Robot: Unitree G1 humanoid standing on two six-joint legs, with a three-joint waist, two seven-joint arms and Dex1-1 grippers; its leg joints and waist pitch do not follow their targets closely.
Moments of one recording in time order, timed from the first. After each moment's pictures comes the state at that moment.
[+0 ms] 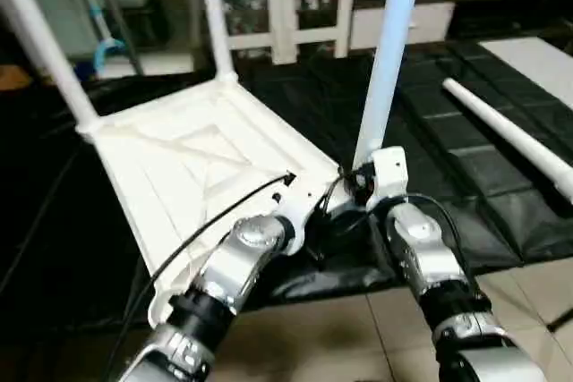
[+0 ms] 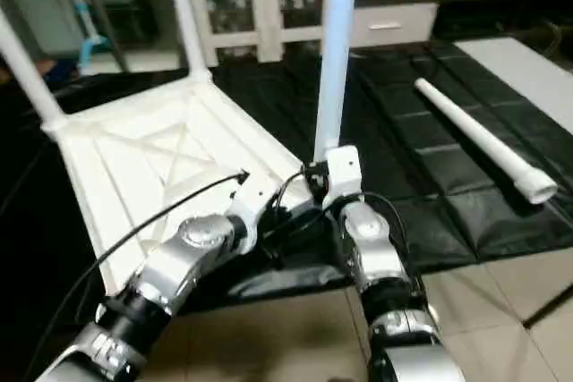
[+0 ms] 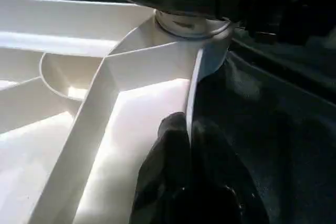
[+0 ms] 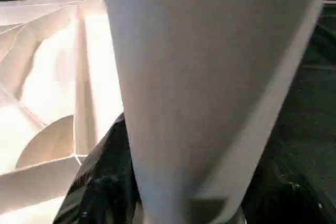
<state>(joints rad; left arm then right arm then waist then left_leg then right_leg) -0.49 0.03 -0.34 0.42 -0.01 0.43 -0.41 -0.56 -0.06 -0.04 0.81 0.03 -0.10 0.24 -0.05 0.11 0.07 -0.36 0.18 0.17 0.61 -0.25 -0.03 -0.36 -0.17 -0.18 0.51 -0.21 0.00</state>
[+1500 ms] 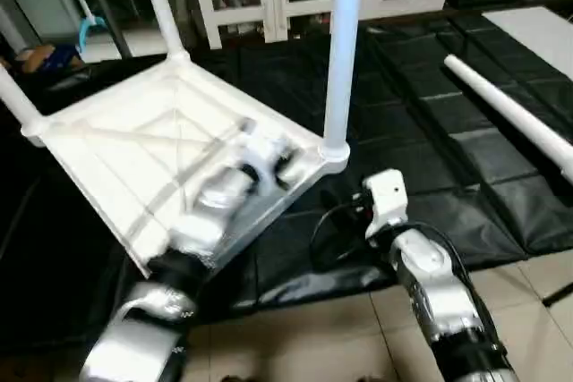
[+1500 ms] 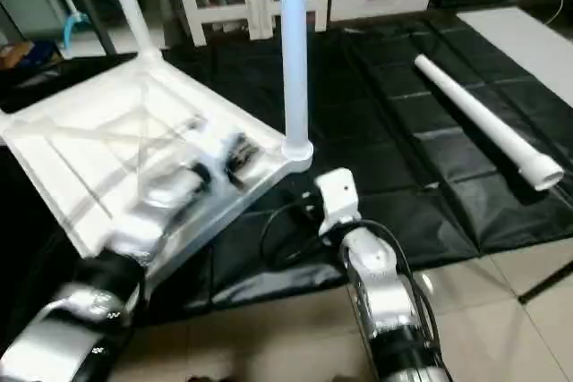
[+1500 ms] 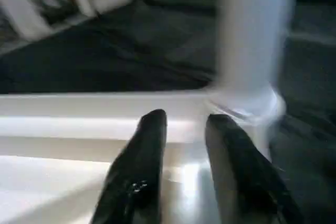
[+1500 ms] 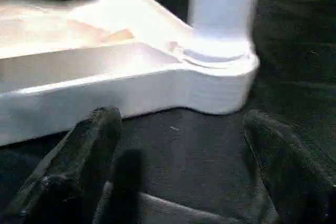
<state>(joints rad) -0.64 0.14 -0.12 0.53 -0.03 0.11 -0.36 -0.30 -0.09 0.06 0.43 0.04 -0.05 0.39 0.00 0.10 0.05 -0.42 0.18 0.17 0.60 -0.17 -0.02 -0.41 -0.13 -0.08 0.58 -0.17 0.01</state>
